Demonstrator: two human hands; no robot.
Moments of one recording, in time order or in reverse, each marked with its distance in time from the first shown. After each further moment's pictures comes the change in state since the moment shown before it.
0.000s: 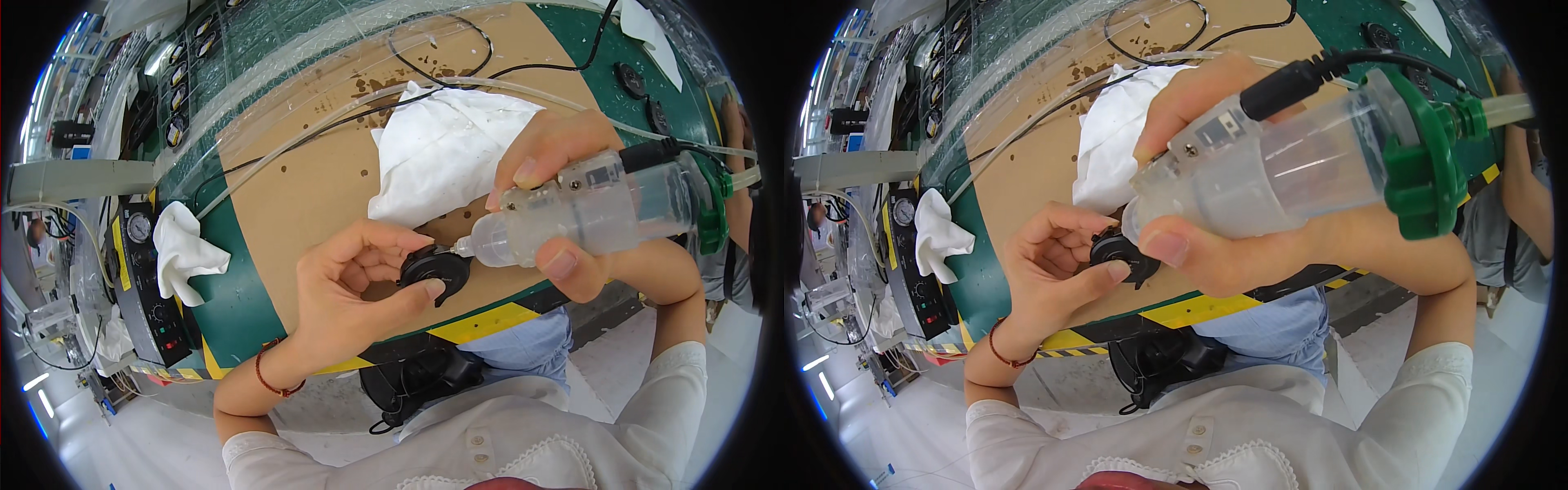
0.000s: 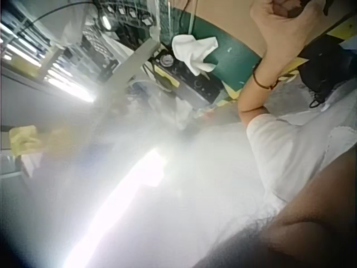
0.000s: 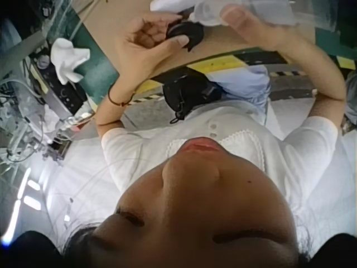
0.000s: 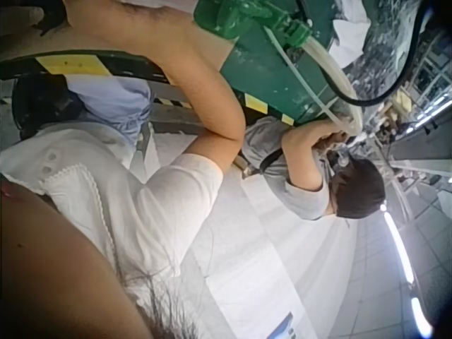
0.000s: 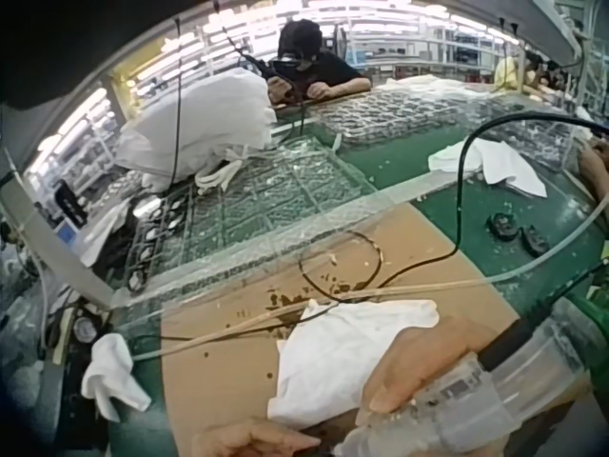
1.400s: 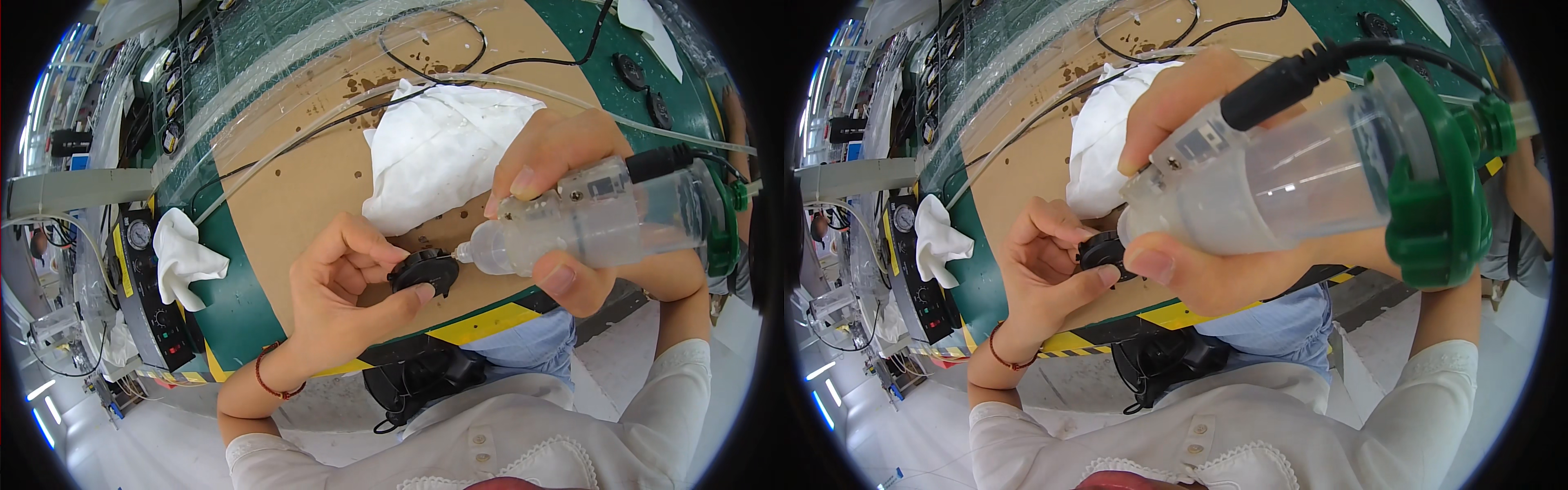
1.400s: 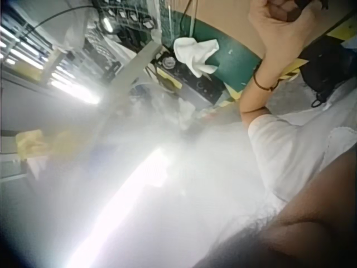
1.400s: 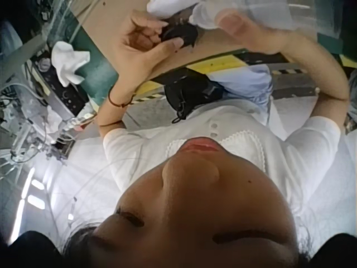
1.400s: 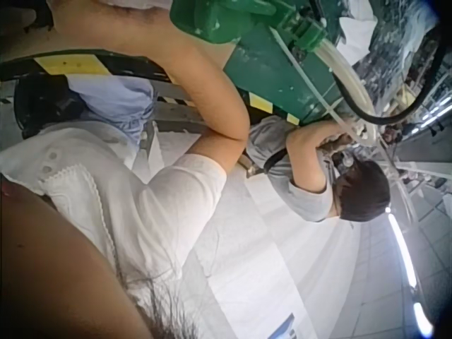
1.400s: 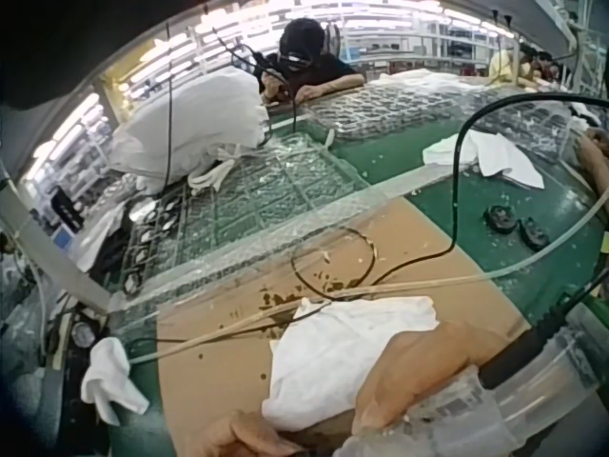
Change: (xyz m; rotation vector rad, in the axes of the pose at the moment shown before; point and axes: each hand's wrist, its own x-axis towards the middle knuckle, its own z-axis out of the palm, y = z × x) left_hand 0.002 -0.001 -0.003 -0.020 -0.033 0.095; right_hand 0.000 0.006 0.006 0.086 0.044 -0.123
